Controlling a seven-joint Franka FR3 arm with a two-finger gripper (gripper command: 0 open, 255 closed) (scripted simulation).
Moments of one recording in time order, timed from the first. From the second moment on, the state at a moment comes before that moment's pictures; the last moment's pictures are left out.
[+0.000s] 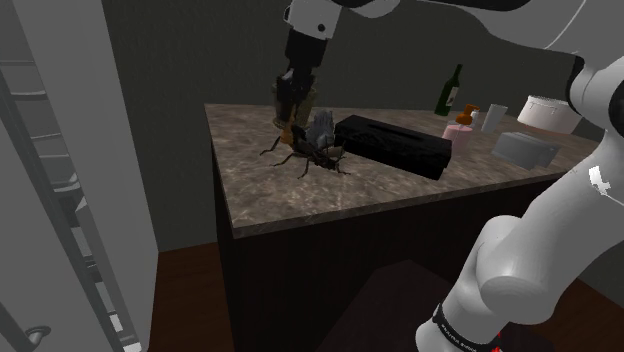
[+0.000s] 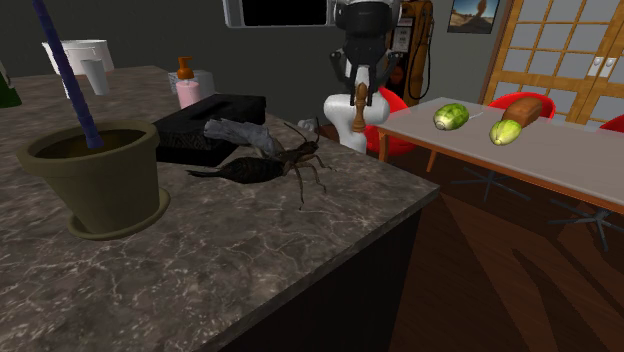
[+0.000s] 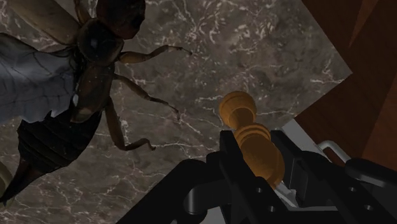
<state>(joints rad) 0.08 -0.25 0.14 -1.79 0.05 1.72 -0.07</state>
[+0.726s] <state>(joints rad) 0.06 -0.22 0.12 -1.63 0.05 1.58 -0.09</state>
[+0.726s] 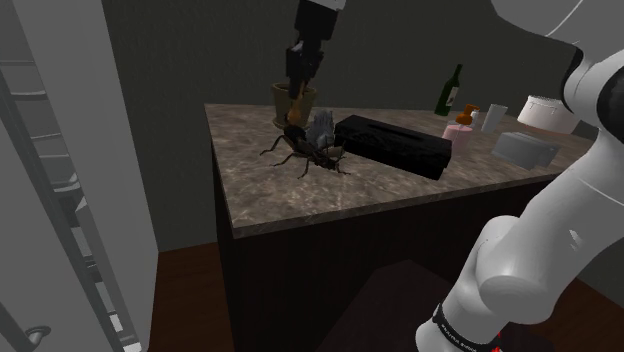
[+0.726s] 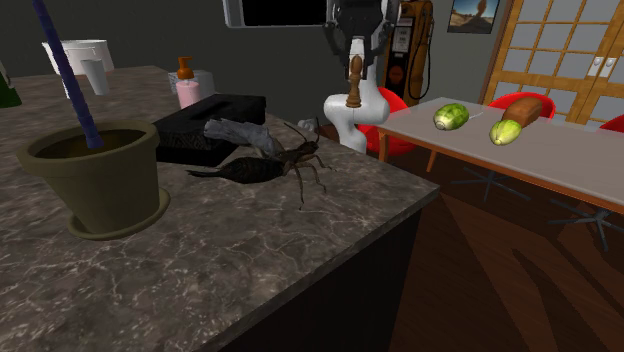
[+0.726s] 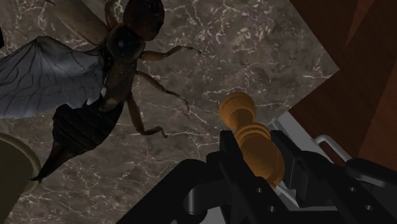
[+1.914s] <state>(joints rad) -0.08 -0.31 -0.18 -1.69 0.03 1.53 -0.53</state>
